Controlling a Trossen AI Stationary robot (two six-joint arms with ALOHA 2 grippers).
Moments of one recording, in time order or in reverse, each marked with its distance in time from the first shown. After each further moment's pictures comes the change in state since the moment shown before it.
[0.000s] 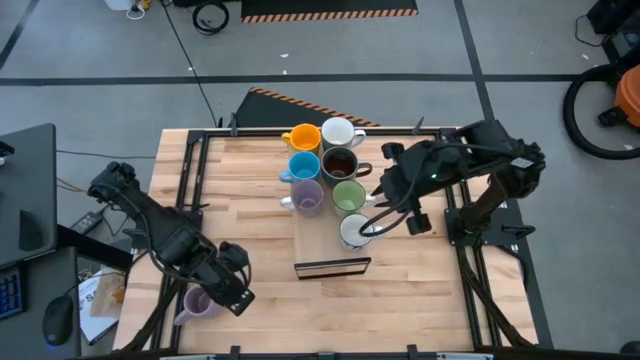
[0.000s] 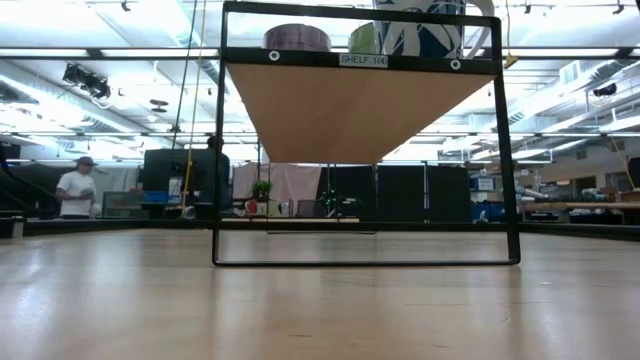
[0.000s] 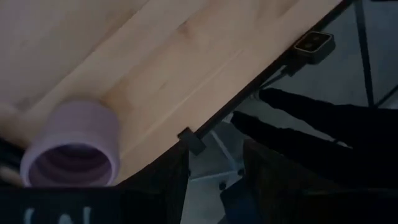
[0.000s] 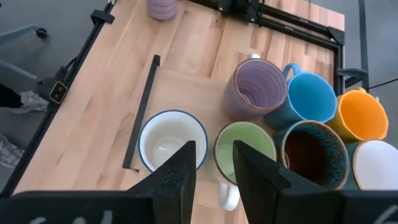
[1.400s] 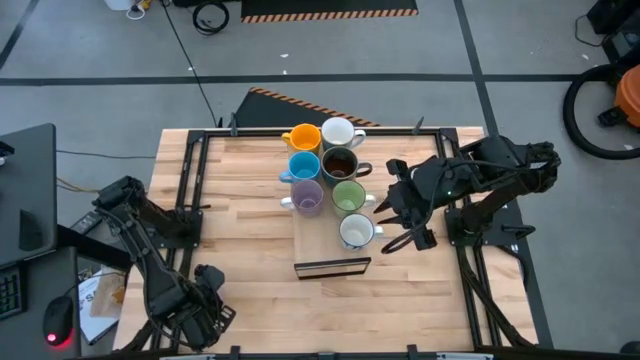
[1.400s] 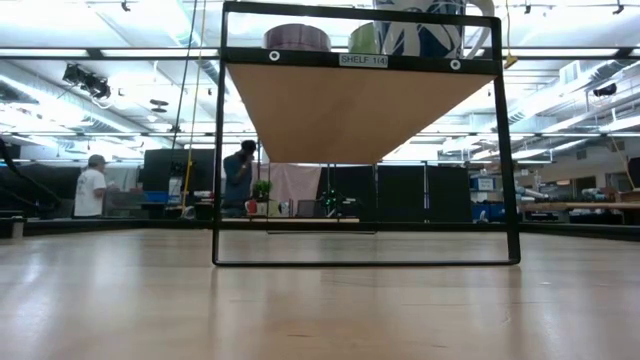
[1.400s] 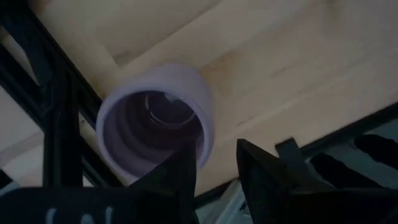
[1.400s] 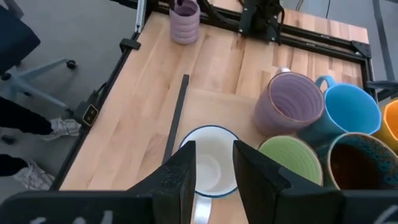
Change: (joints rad) left arm -0.293 0.159 -0.064 -0.168 -0.090 -0.402; right arm 0.088 -0.177 -0.338 0.264 -0.010 0.110
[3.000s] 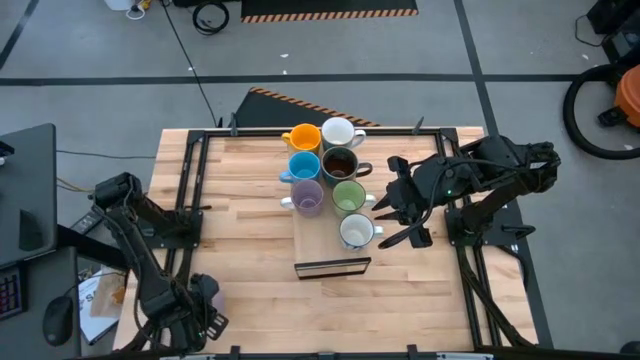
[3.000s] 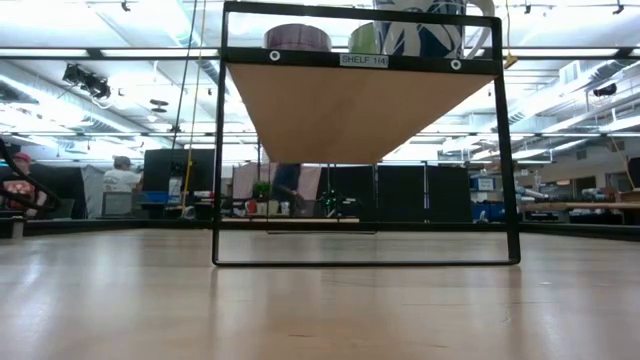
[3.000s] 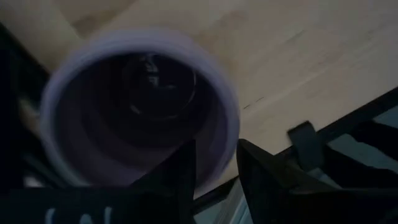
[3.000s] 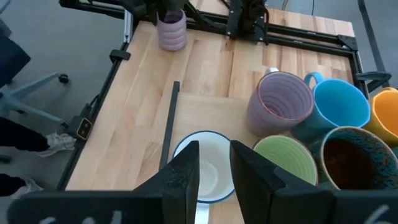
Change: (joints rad) left arm -0.107 -0.053 -0.237 0.292 -0.021 -0.089; right arm -0.001 0.001 0.000 0.018 0.040 0.067
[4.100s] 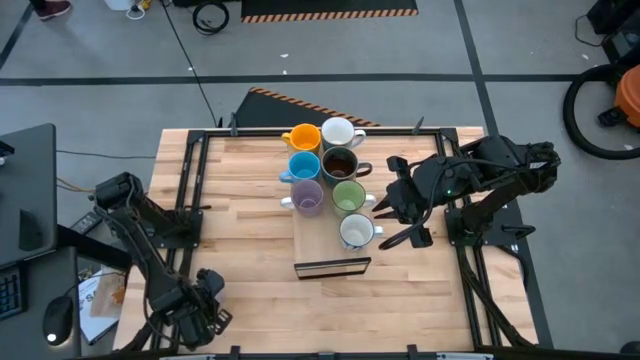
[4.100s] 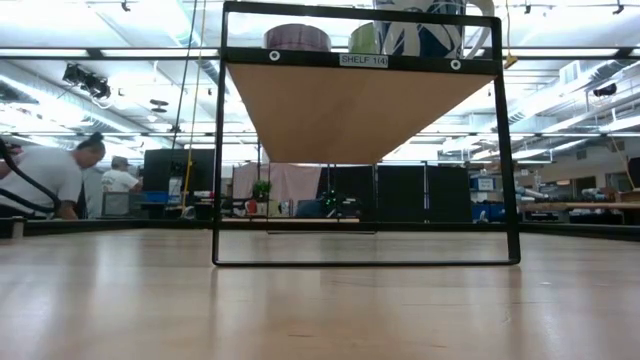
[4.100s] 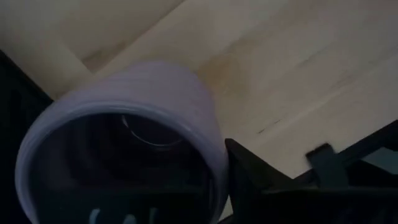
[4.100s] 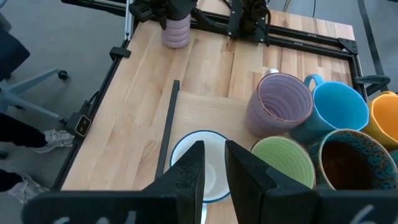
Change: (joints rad) left arm 0.043 0.001 -0.062 0.026 -0.014 0.101; right arm 0.000 0.000 0.000 -0.001 -0.004 -0.025
